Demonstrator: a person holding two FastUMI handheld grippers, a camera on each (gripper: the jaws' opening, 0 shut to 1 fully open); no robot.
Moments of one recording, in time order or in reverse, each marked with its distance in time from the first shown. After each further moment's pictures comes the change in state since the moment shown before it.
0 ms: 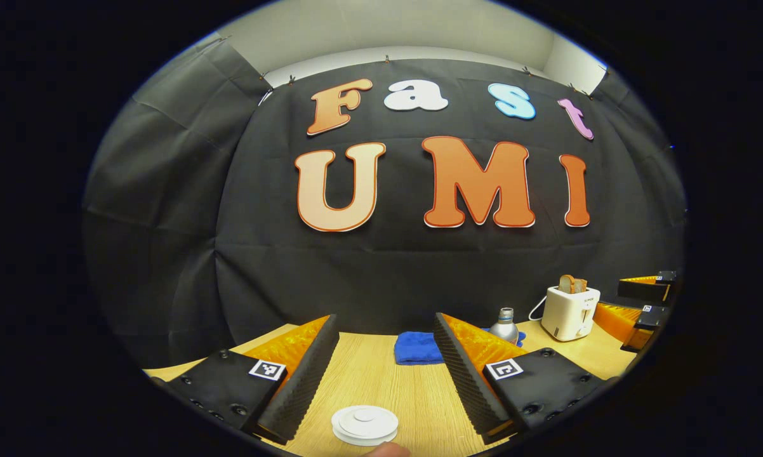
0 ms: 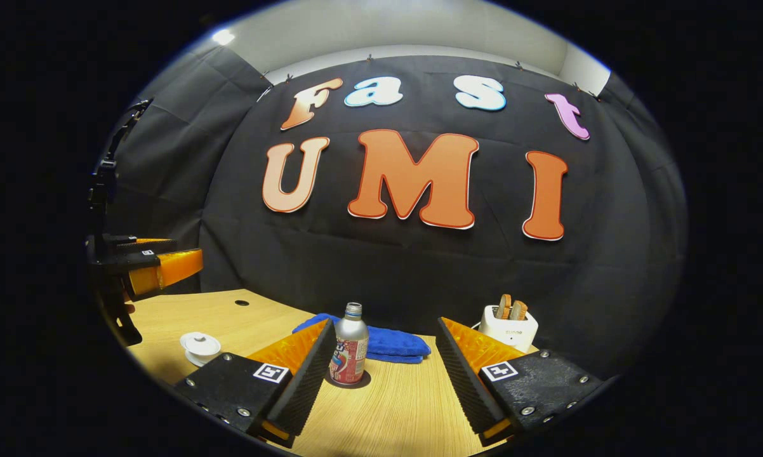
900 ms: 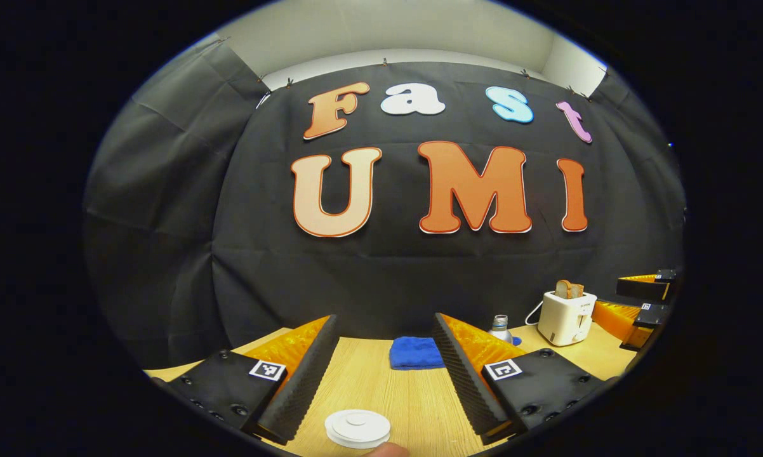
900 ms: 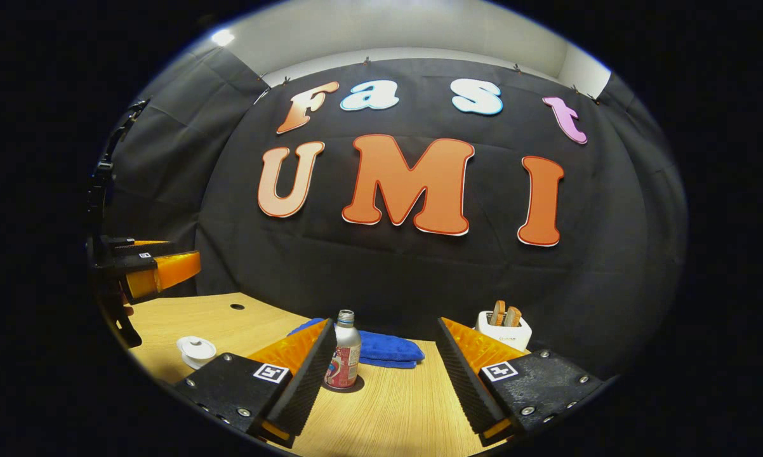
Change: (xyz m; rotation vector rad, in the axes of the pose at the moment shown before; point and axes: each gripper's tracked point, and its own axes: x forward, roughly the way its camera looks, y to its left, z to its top) left arm 0.002 -0.010 0.011 -0.001 -0.024 -0.006; right arm 0.003 -0.011 0.013 -0.001 -0.018 -0.011
